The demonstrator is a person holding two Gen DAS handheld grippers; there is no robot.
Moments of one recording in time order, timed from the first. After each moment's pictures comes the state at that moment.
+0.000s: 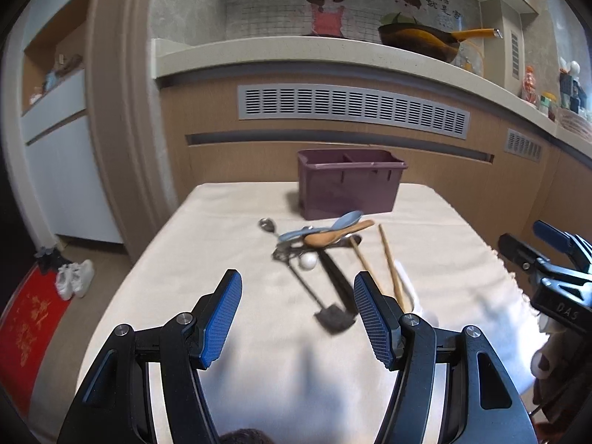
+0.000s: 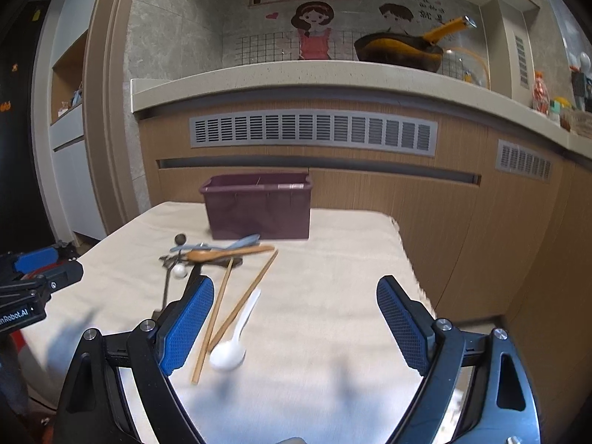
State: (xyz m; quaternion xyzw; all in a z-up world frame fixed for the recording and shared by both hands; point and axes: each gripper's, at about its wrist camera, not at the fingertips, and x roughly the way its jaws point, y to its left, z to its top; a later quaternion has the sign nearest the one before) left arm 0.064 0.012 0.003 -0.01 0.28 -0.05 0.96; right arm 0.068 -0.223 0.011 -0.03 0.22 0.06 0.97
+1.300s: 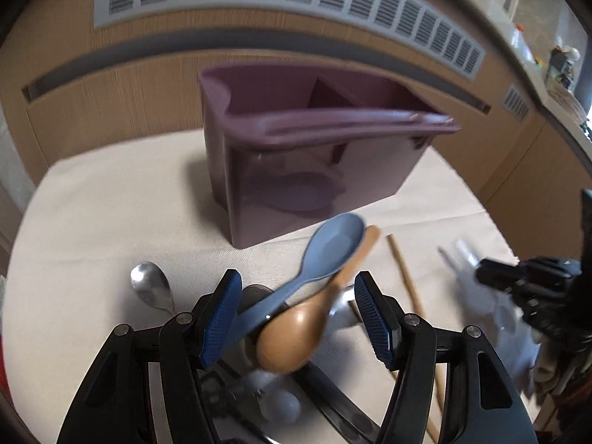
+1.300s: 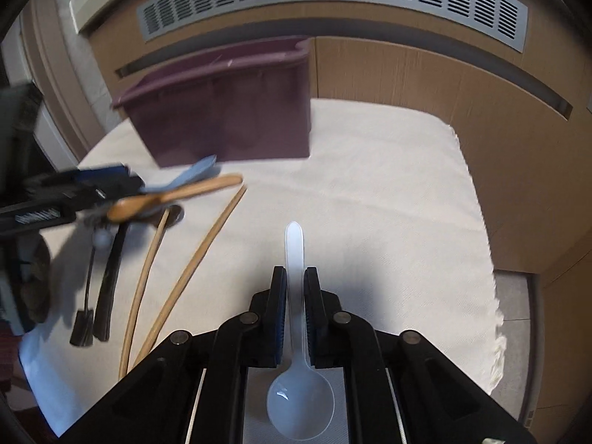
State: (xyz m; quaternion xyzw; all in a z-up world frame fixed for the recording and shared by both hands) left arm 0.317 -0.010 -0.073 -0.02 0.45 -0.21 0.87; right arm 0.249 -0.254 -0.056 -0.01 0.46 0.11 0.88
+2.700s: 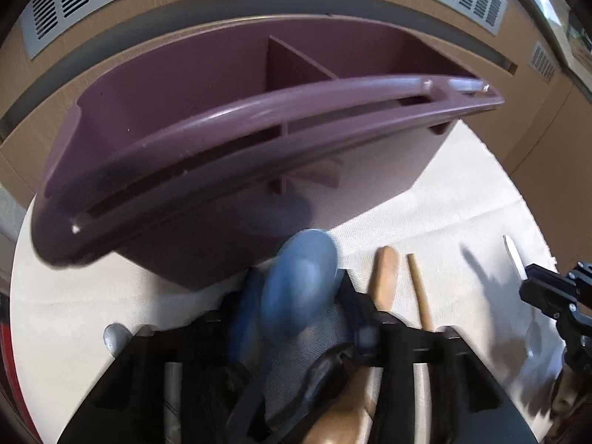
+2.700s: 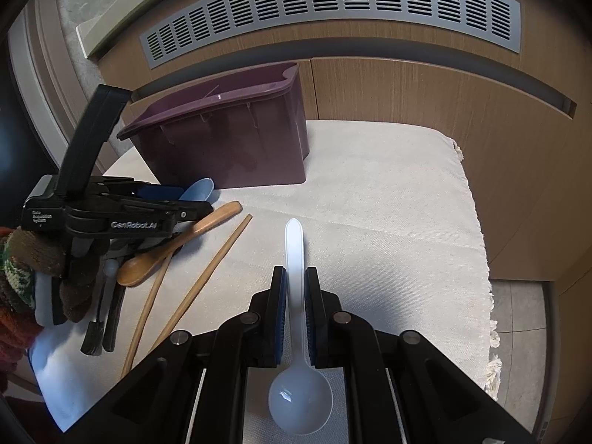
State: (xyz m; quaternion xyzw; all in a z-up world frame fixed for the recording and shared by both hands) left arm 0.361 -0.095 -0.082 0.05 0.49 -0.18 0.85; right arm 0.252 -0.263 -0.053 0.02 0.42 0.13 0.90
